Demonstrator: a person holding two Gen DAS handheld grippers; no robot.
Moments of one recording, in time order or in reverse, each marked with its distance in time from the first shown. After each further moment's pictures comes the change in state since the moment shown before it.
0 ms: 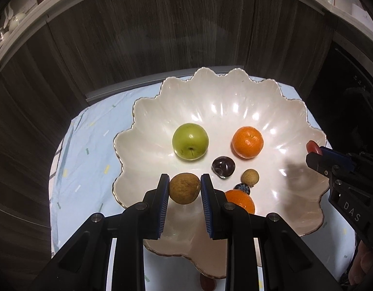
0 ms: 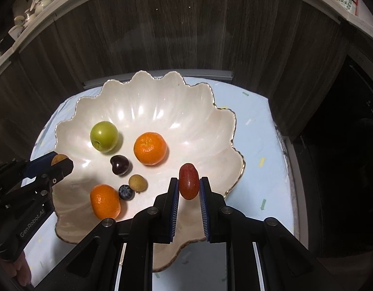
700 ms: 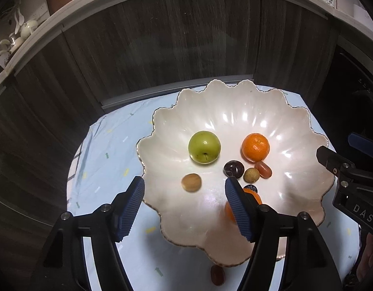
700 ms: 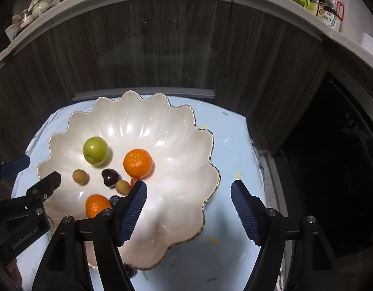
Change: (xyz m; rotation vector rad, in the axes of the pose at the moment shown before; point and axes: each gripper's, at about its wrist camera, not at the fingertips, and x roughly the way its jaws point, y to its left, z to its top) left arm -0.027 0.006 -0.002 -0.006 -0.056 0.077; right arm -0.030 0.005 0.005 -0.009 -0.101 -0.118
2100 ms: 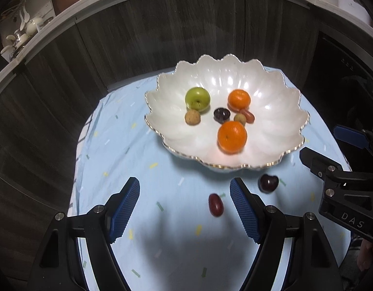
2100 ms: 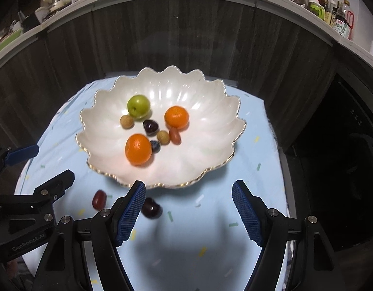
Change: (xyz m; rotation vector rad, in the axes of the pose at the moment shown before) left arm -0.054 -0.001 -0.089 0.022 0.013 -0.016; right arm -0.053 0.028 -0.082 -0.106 -0.003 0.095
